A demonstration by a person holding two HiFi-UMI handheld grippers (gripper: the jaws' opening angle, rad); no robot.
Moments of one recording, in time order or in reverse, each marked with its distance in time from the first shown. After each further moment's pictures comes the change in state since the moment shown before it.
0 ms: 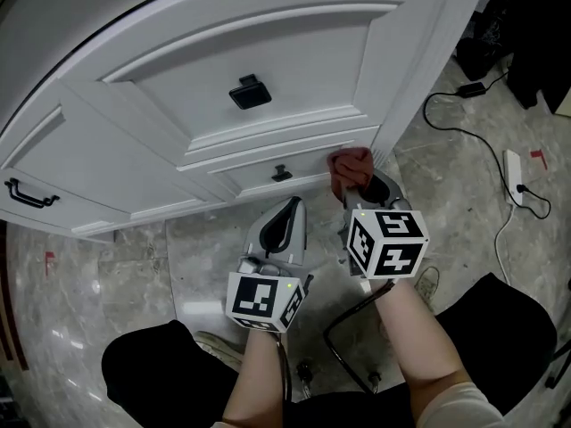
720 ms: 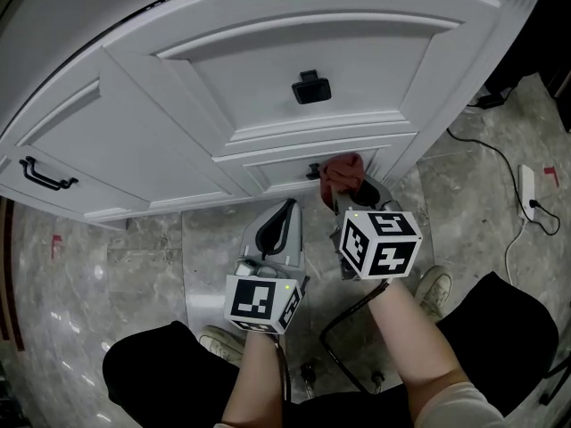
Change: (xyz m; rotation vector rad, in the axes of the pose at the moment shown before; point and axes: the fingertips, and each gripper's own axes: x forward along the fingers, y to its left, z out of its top) left arm -0.033 0.048 0.006 0.037 0.008 0.096; right arm 0.029 0.067 -0.017 0.055 0.046 0.122
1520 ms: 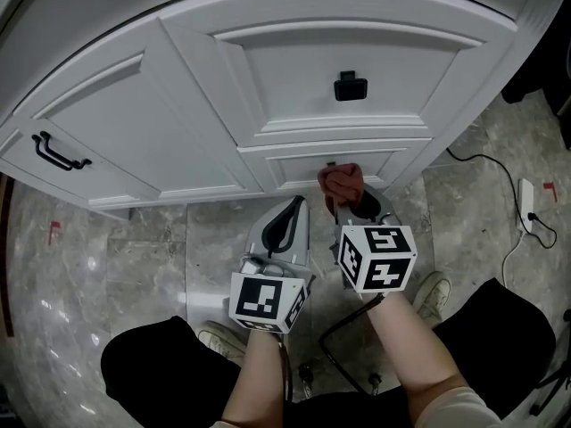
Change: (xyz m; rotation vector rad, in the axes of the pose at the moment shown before) left arm -0.017 0.008 0.019 -0.005 -0.040 0.018; right arm -0.011 0.034 -0.008 -0.107 0.018 -0.006
